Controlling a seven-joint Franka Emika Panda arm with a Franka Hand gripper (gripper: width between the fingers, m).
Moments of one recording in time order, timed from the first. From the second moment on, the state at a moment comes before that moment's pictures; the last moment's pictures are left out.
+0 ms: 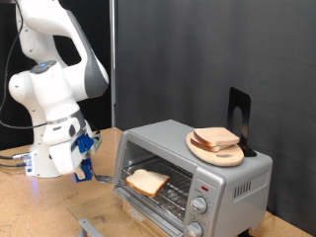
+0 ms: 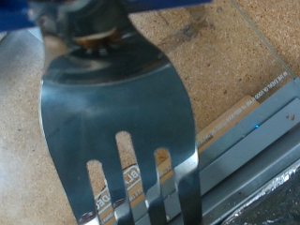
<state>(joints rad) 0.24 -0.26 -0.43 -2.78 0.42 2.68 -0.61</state>
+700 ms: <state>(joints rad) 0.30 -0.26 -0.36 -2.79 0.50 2.72 -0.54</state>
